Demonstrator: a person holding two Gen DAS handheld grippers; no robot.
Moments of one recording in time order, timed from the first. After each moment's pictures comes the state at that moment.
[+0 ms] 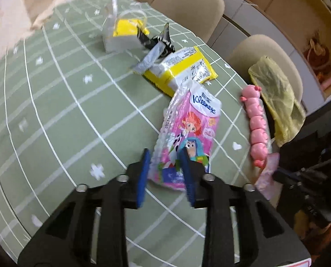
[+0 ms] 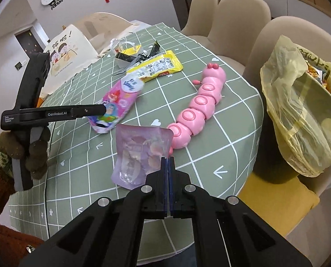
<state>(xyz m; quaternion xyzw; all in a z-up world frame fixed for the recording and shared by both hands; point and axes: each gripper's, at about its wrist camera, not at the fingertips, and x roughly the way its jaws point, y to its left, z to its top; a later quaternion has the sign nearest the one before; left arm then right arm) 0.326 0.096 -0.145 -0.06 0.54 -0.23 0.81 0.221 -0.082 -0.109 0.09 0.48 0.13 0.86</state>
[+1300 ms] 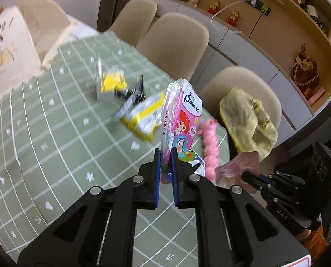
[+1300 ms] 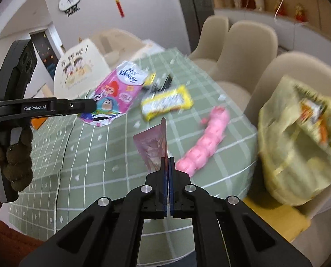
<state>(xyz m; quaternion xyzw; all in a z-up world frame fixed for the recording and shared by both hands) 0.293 0.072 -0.036 -0.06 0.45 -0.22 0.86 0.220 -0.095 -0.045 0.07 0.40 0.14 0.90</state>
